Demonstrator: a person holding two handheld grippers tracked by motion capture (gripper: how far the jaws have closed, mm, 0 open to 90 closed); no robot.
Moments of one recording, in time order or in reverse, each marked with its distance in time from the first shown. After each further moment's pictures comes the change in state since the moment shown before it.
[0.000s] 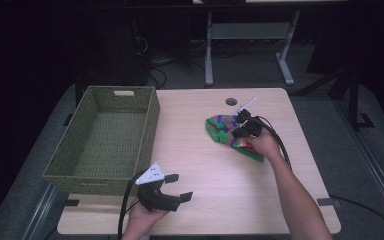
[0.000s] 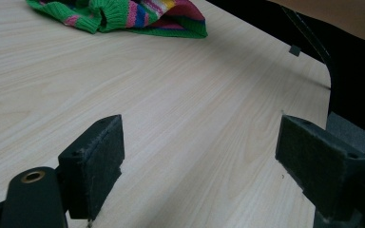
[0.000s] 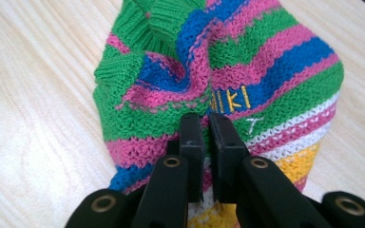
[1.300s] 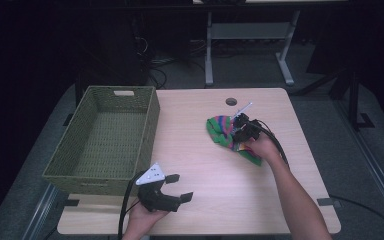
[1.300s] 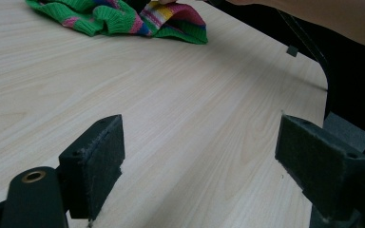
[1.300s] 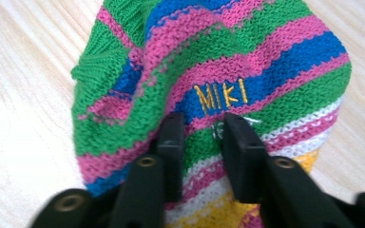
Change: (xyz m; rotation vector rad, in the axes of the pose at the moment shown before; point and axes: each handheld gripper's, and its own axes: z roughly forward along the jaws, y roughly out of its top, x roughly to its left) left arm -0.002 0.001 -0.001 -0.007 -0.004 0.002; right arm 0.009 -0.006 0.008 0.038 -0.049 -0.030
